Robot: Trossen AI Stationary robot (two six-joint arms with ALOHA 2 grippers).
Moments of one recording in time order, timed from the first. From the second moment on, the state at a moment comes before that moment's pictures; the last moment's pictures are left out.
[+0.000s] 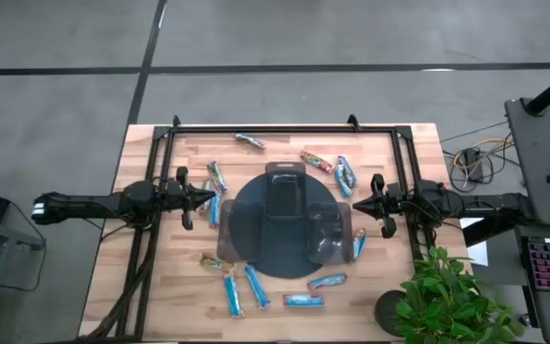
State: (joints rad) left arm 0.04 0.22 0.01 0.15 -0.15 -0.04; right arm -0.03 0.14 0.01 0.12 -0.08 0.23
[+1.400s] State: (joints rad) left arm 0.04 0.22 0.01 0.15 -0.15 -0.04; right arm -0.03 0.14 0.01 0.14 -0.08 0.30
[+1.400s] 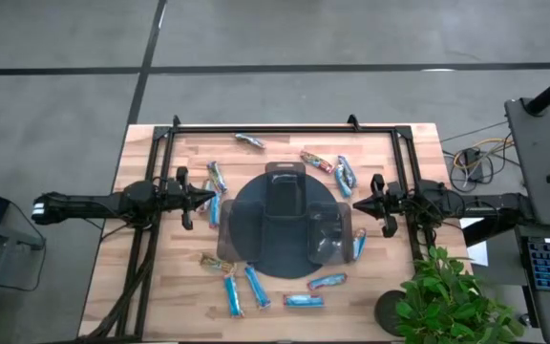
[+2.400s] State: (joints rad) left arm 0.04 0.22 0.01 0.57 -0.16 -0.67; right arm -0.03 0.14 0.01 0.50 -0.01 0.71
